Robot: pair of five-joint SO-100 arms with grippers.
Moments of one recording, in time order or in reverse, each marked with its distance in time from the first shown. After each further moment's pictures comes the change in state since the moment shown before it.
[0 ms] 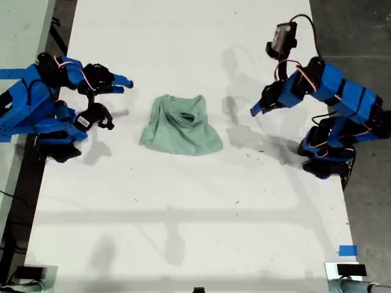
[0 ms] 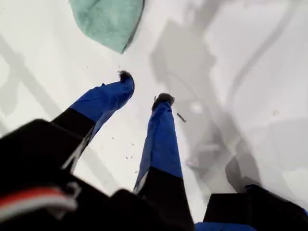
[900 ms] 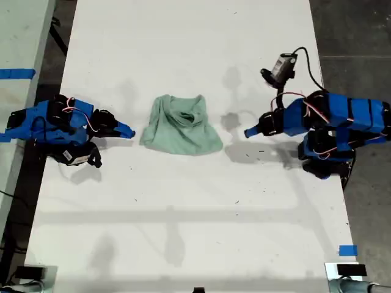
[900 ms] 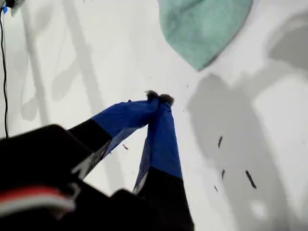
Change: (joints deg) arm 0 27.7 42.4 40.2 -4.8 -20.5; arm 1 -18.3 4.1 14.9 -29.5 6.8
